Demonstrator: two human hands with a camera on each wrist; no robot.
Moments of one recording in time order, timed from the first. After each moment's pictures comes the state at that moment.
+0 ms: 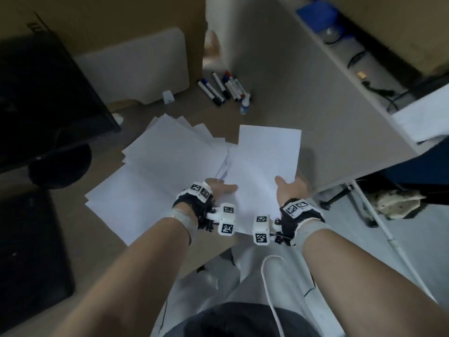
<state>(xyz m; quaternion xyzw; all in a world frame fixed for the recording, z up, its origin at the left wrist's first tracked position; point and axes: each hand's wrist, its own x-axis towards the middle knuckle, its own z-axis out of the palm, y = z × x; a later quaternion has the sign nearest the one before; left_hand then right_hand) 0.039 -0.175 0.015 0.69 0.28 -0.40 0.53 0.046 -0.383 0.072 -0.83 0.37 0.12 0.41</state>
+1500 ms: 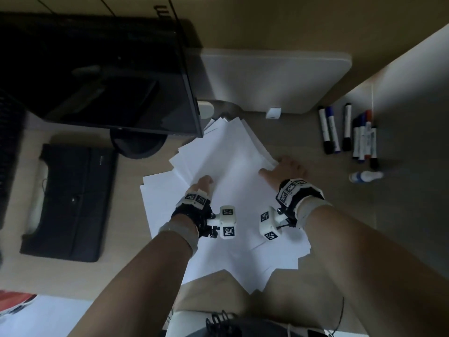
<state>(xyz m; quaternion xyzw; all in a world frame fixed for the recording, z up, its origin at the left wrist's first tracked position) 0.082 0.017 -0.039 0.57 0.62 -0.24 0.47 0.258 -0.110 -0.035 -0.92 -0.10 0.39 0.04</state>
